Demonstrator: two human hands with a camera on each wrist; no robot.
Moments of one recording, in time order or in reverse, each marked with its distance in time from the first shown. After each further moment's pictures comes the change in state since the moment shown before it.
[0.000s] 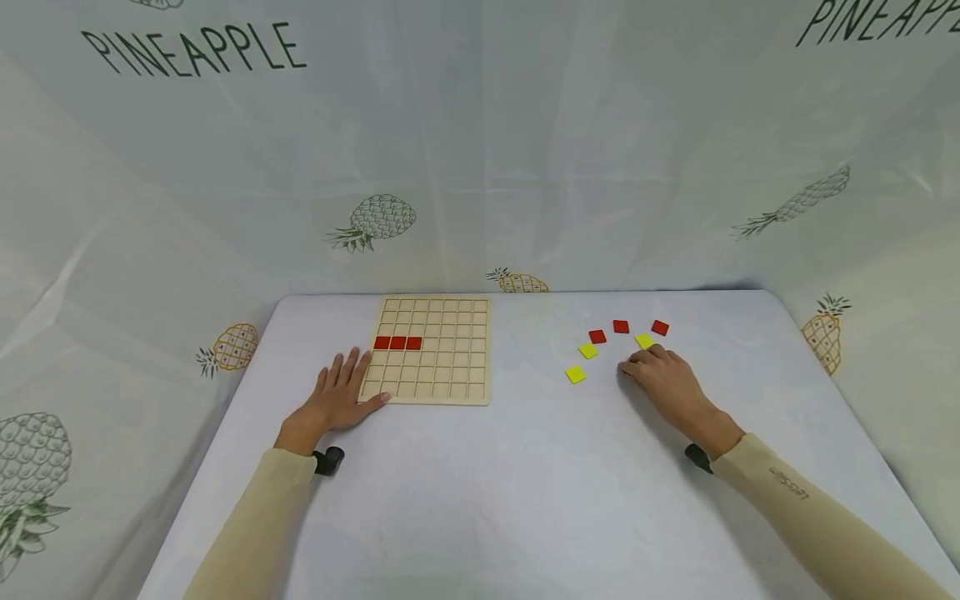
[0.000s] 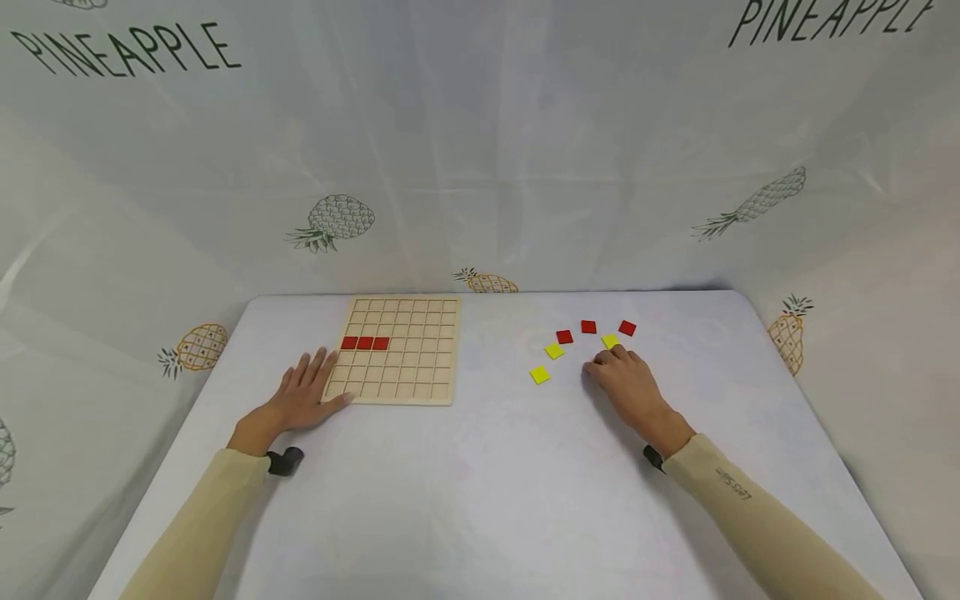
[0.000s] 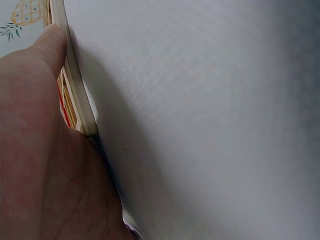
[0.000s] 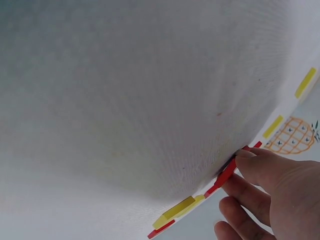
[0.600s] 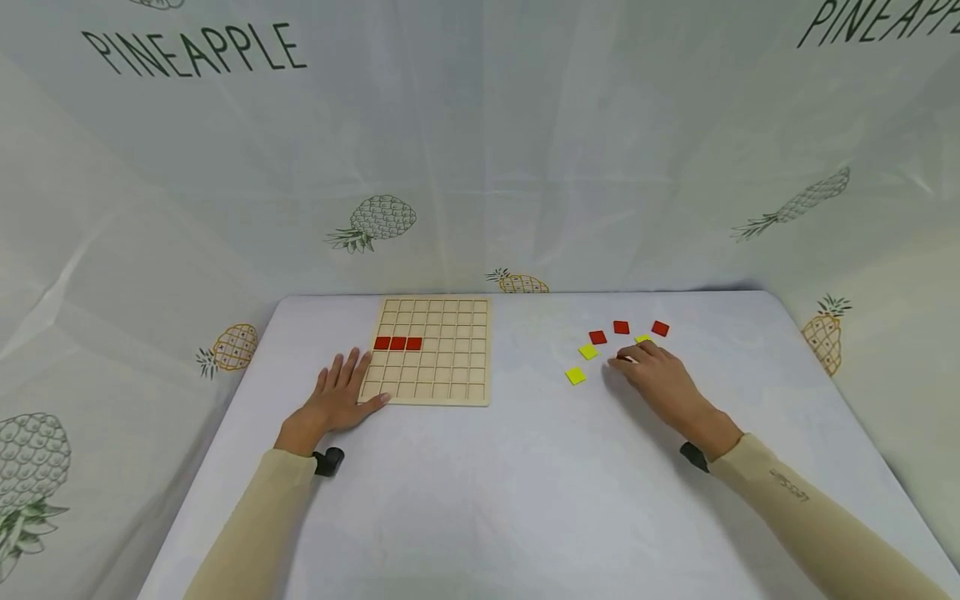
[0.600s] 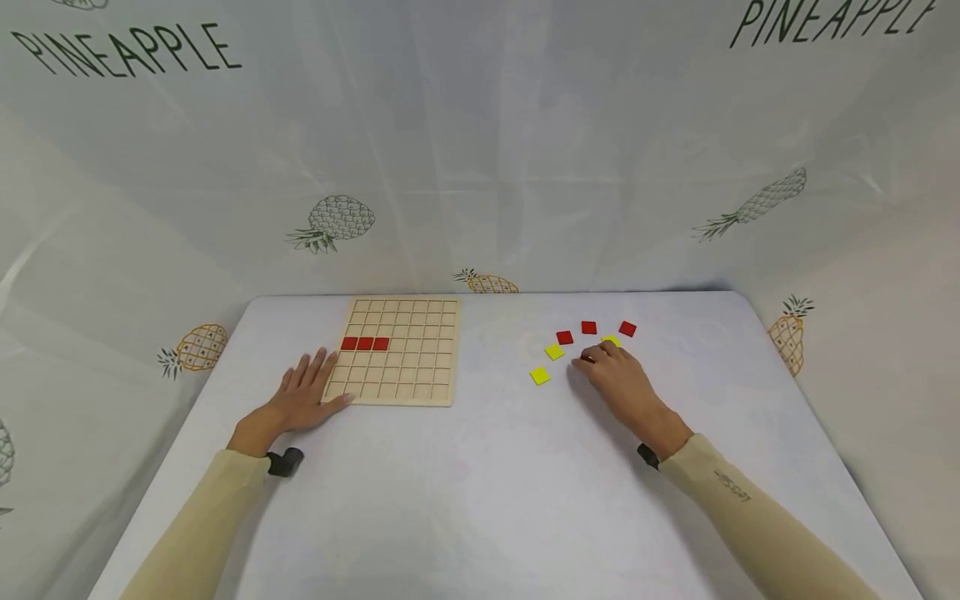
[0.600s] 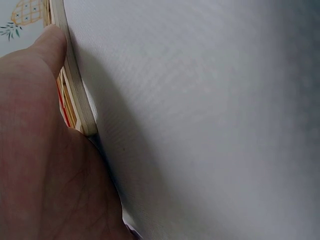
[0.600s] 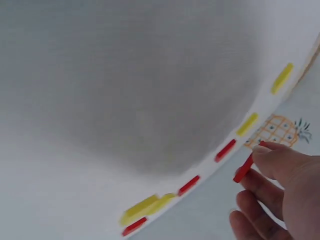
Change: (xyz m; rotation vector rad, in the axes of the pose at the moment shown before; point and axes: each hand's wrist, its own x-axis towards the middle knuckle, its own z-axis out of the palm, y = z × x) left_hand 0.001 -0.001 0.001 -0.003 0.000 0.004; right_hand 0.007 -0.008 -0.008 0.024 0.118 -0.107
